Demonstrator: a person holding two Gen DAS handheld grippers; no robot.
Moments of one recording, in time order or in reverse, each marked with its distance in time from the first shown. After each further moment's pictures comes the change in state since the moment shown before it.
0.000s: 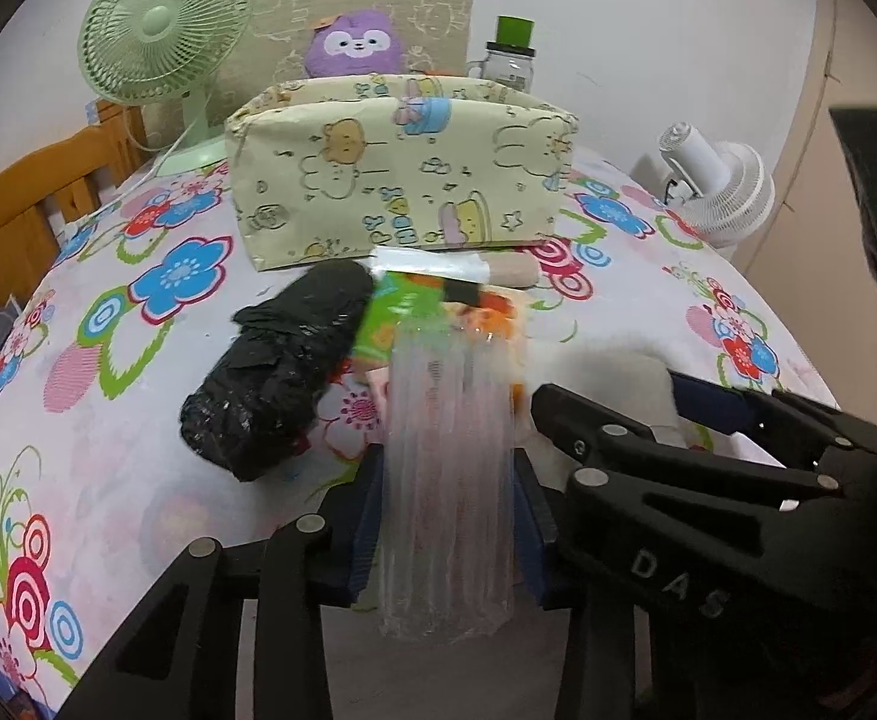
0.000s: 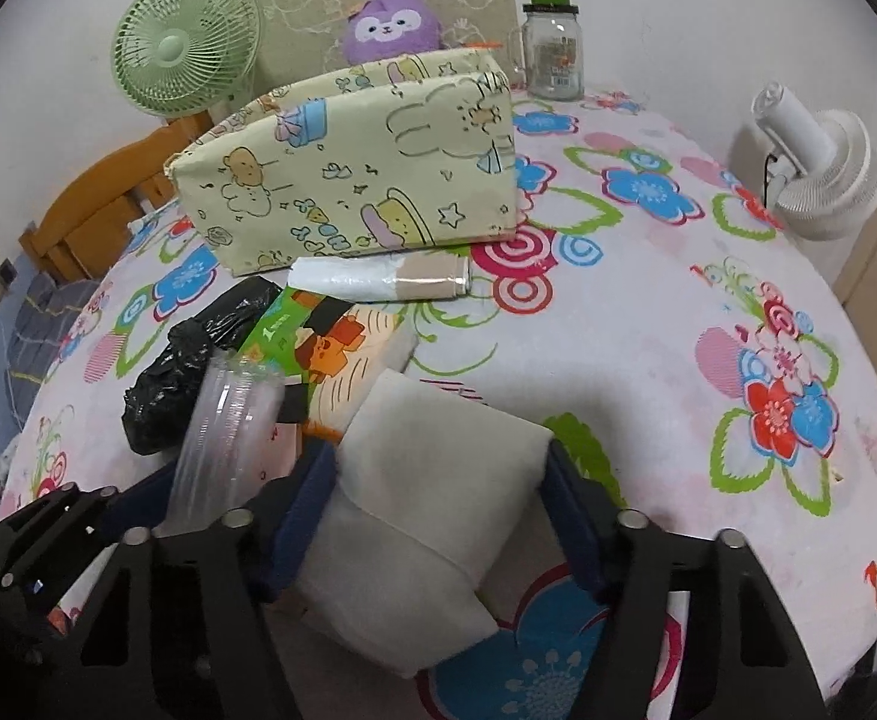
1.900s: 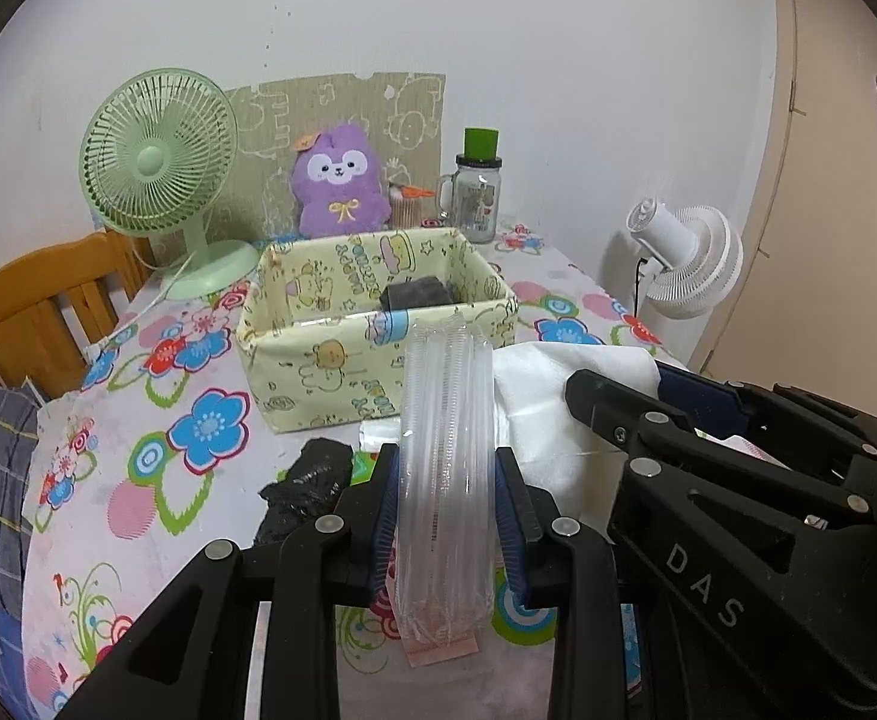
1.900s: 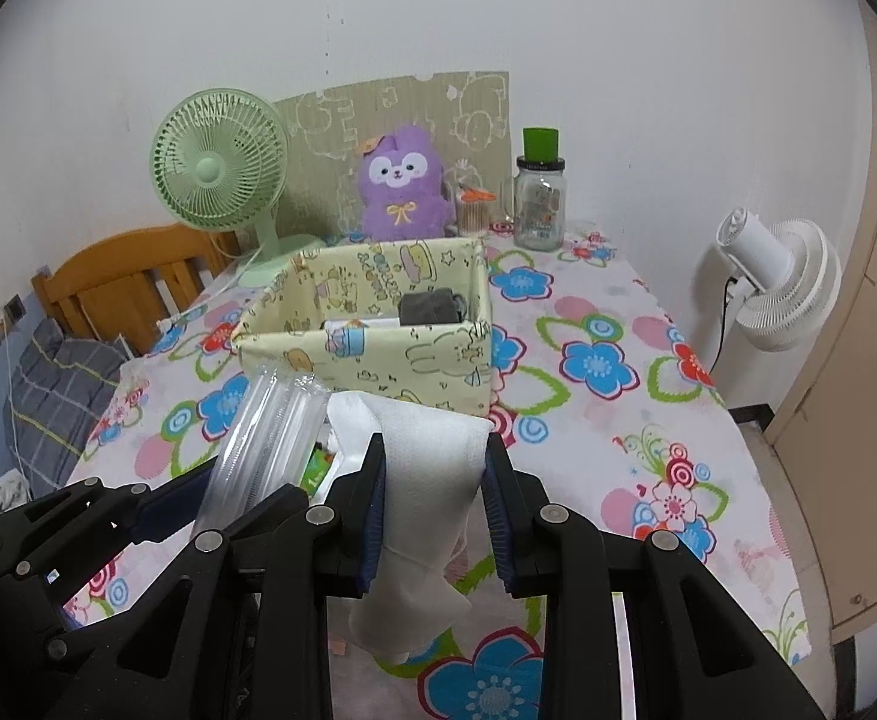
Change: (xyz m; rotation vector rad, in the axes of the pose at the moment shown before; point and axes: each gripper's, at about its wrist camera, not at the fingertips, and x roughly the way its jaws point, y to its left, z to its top) left arm -0.073 -0.024 0.059 0.053 -0.166 0.006; right arm -0.097 0.007 0.054 -0.042 -0.219 -0.037
